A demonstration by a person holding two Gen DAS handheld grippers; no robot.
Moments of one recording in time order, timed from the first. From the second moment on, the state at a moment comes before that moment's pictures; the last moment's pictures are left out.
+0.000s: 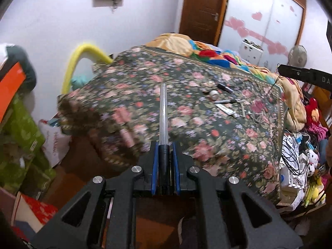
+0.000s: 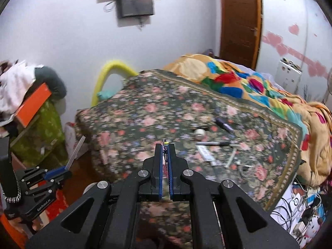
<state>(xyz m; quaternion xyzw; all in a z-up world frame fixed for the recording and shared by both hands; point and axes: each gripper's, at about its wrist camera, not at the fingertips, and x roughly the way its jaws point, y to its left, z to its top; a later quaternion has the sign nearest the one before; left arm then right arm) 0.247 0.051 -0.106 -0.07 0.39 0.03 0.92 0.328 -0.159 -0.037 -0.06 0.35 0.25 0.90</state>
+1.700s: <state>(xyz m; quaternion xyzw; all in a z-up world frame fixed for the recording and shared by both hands) 0.186 0.238 -0.282 -0.20 0.53 0.16 0.81 0.256 0.137 -0.203 -0.22 0.49 0.39 0.75</state>
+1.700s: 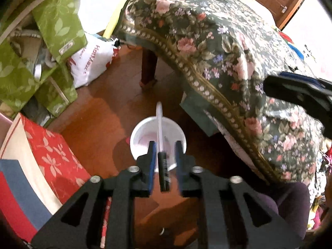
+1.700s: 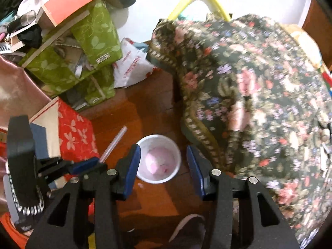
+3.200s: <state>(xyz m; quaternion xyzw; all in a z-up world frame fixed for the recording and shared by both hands) 0.234 -0.017 -0.039 -0.08 0.30 0.03 0.95 0.257 -0.186 -0.021 -0.04 0.27 0.22 0.94</state>
